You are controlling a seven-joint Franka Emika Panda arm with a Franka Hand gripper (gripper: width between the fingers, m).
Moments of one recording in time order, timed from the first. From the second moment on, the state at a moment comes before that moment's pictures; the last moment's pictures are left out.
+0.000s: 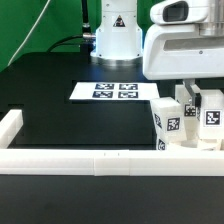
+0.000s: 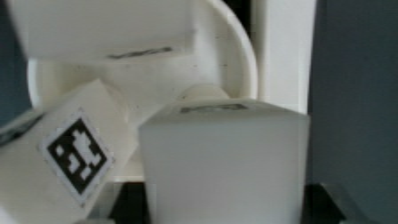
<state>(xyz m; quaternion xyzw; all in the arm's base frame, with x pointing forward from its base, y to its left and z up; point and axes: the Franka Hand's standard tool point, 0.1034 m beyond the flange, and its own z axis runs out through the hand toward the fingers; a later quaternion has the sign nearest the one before) 0.629 0.110 0.084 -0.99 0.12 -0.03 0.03</state>
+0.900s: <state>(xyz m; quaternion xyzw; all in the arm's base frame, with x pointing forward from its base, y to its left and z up) 0.629 0.116 0.083 -0.88 0.47 -0.02 0.05</state>
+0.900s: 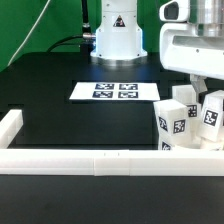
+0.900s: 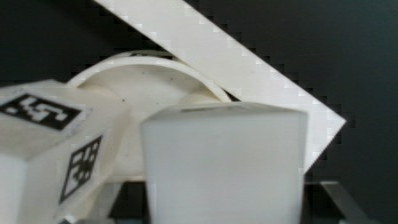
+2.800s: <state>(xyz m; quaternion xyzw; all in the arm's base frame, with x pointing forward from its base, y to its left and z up) 0.628 0.124 0.079 -0.44 0.89 0.04 0.13</state>
